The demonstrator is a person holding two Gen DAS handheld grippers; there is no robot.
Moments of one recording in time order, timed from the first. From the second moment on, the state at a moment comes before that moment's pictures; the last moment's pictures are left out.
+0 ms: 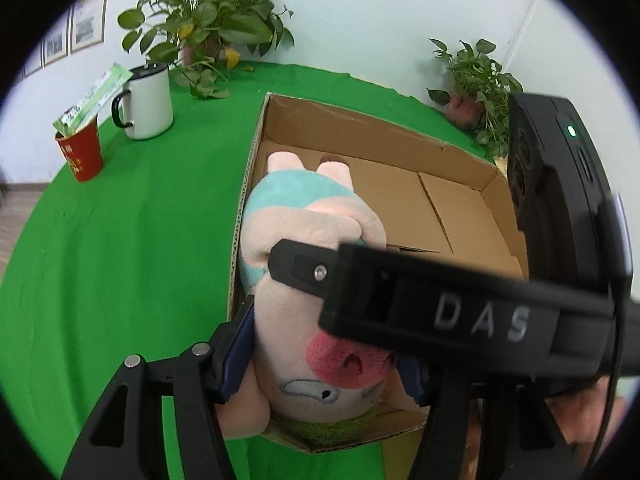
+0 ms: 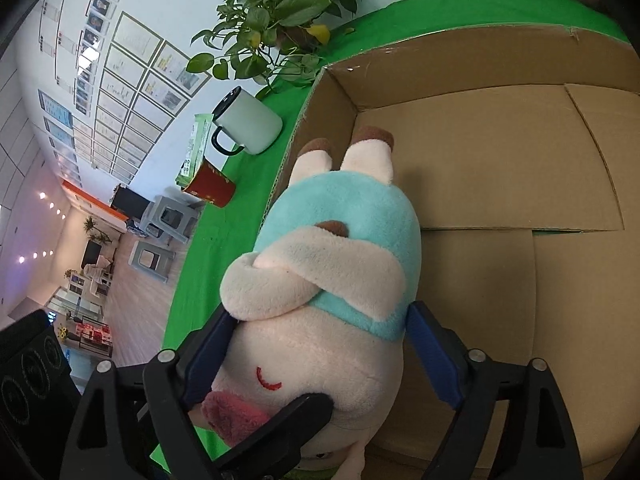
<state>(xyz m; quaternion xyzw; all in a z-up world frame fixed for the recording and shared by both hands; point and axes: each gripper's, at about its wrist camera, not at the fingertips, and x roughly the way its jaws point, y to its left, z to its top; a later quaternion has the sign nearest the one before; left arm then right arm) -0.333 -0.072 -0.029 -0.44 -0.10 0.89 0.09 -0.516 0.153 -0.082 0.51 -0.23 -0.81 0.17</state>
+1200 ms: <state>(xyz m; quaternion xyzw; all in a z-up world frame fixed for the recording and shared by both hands) -0.288 -0.095 -0.028 -0.48 -0.04 0.88 0.06 -0.332 0.396 -0.041 0.51 -0.13 -0.84 -0.08</state>
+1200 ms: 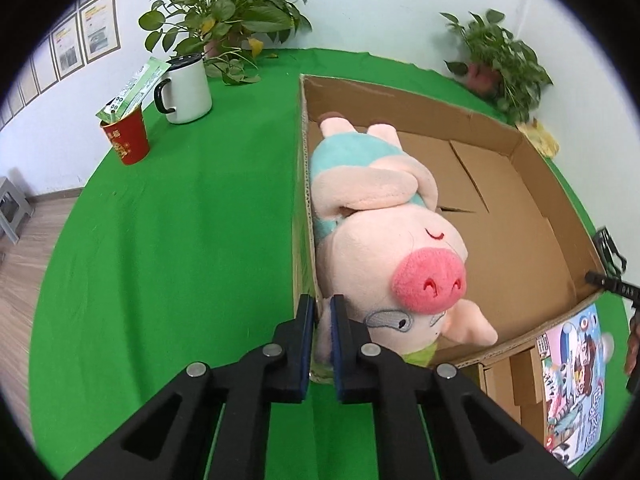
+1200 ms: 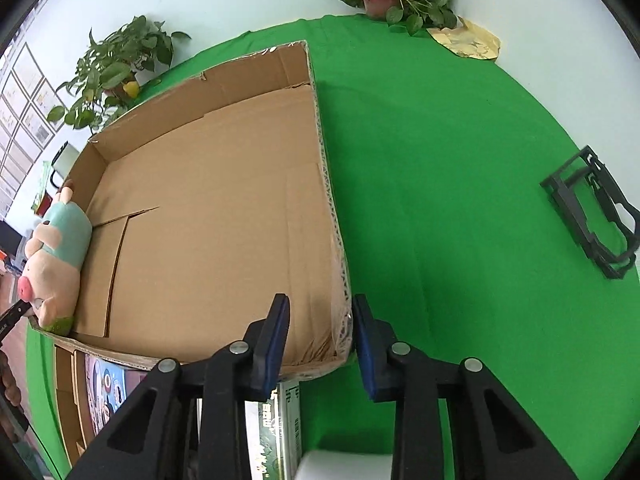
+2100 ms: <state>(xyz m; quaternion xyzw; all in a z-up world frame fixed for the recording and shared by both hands) -0.042 -0.030 0.065 -0.23 -0.06 0.97 0.06 -0.062 0.255 0.017 0.35 -0.02 -0.94 -0.02</state>
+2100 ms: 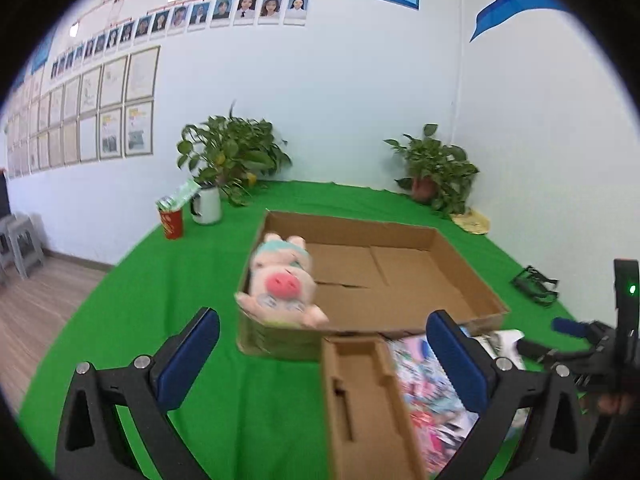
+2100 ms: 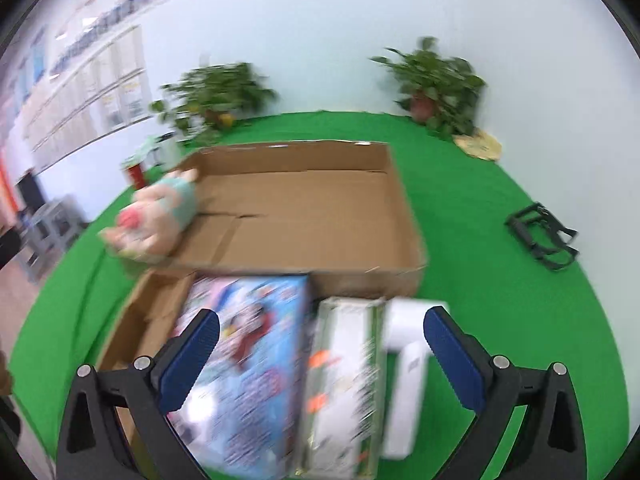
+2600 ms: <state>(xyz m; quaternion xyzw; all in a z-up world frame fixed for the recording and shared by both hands) -0.029 -0.026 -0.017 -0.36 -0.07 0.93 0.09 0.040 0.161 -0.016 0.37 -0.02 -0.92 0.15</state>
